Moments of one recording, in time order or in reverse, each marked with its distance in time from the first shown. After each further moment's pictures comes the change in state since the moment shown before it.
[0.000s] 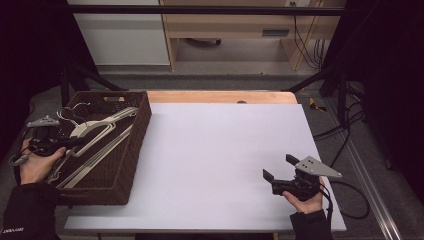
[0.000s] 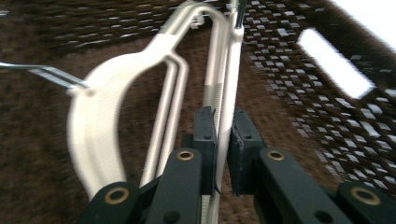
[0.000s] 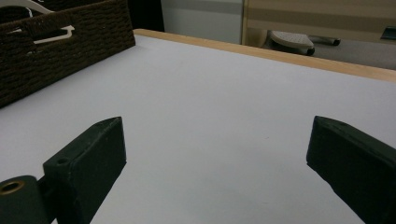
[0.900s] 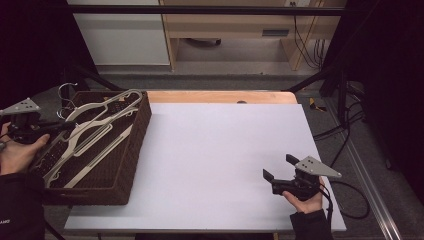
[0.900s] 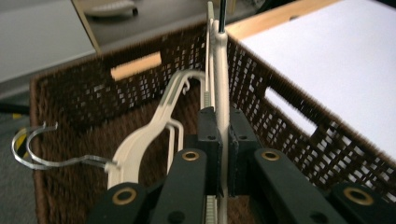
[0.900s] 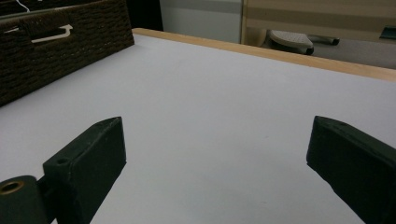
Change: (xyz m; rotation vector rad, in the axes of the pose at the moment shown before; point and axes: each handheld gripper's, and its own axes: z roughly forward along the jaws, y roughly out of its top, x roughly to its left) left arm -0.002 0.039 -0.043 -0.105 -0.057 0.163; right arm -0.001 -0.001 0.001 0.005 -0.007 0.002
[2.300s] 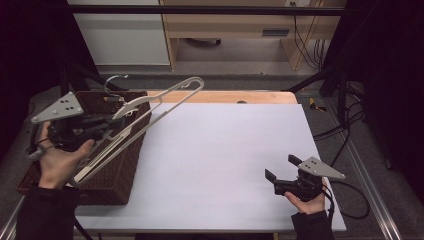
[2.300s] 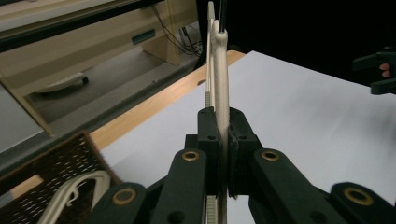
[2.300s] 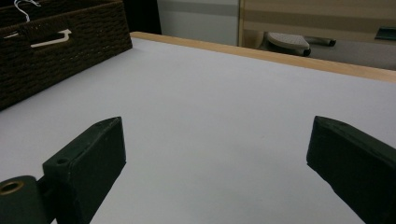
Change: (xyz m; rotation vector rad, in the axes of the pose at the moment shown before) left arm -0.163 0.085 -0.016 -0.203 -0.150 0.190; right arm -0.002 0.000 -0.005 -0.010 -0.006 0.011
